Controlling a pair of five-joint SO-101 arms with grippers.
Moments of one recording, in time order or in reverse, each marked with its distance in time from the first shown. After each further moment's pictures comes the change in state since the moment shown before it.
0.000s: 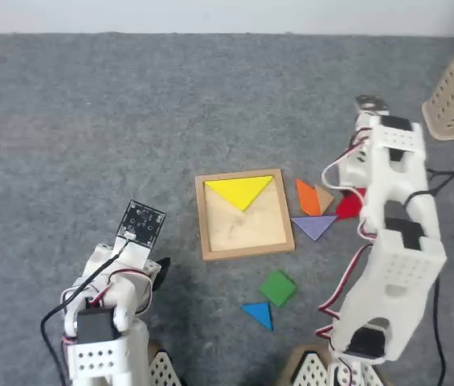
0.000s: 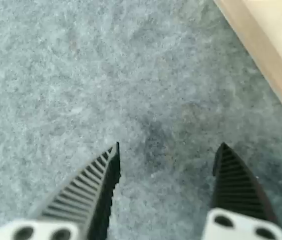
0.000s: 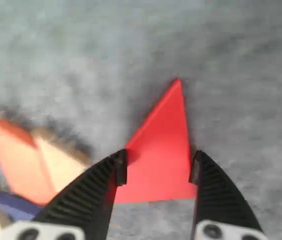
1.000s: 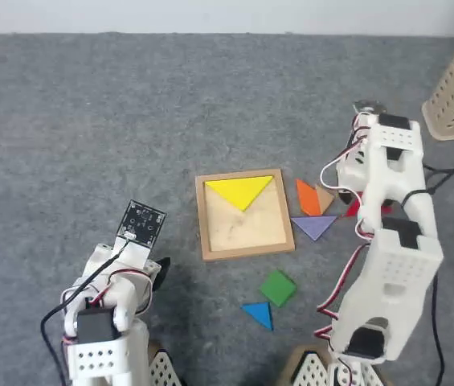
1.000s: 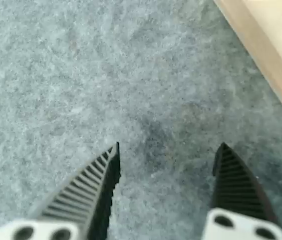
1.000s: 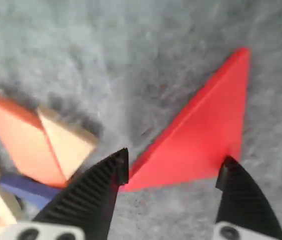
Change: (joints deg) left arm 0.0 0.0 0.0 0.0 0.0; right arm -2.0 1.0 -0.4 4.7 -1.9
